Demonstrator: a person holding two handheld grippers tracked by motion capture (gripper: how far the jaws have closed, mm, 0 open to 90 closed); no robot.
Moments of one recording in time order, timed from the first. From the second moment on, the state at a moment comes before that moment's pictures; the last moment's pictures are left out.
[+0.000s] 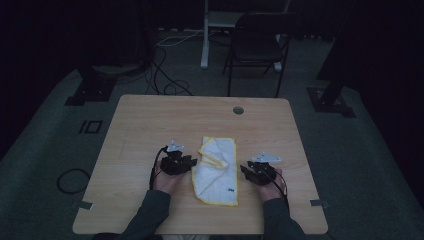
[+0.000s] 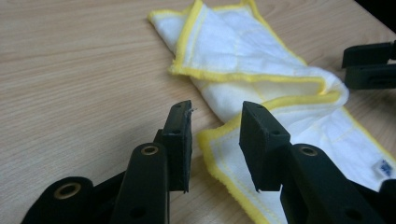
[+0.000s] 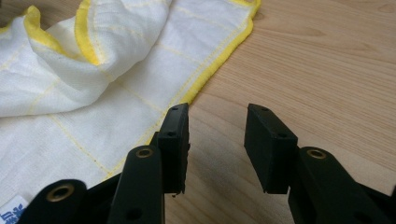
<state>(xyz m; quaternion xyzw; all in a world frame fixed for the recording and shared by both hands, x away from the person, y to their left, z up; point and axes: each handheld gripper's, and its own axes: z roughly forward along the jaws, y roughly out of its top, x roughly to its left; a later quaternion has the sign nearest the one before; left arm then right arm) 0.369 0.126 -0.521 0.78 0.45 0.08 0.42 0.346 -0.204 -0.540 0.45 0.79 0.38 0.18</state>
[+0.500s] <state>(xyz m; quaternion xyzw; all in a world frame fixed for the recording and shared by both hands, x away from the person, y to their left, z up) 0.371 0.111 -0.539 0.81 0.43 0.10 0.38 0.346 -0.203 -0.541 0.45 0.79 0.38 0.18</state>
